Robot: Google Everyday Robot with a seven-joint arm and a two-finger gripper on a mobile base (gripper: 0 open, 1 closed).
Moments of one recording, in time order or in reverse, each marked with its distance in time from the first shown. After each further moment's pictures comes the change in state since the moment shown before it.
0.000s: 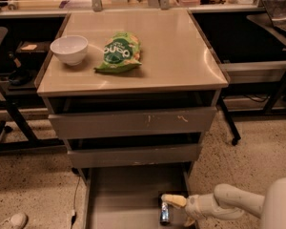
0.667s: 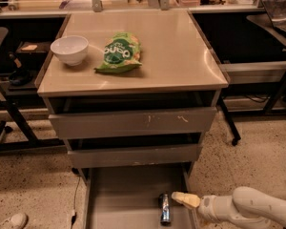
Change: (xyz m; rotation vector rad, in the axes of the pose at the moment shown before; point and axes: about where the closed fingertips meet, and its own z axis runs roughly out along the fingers) arm 0.042 0.052 -0.095 0.075 -0.174 -0.022
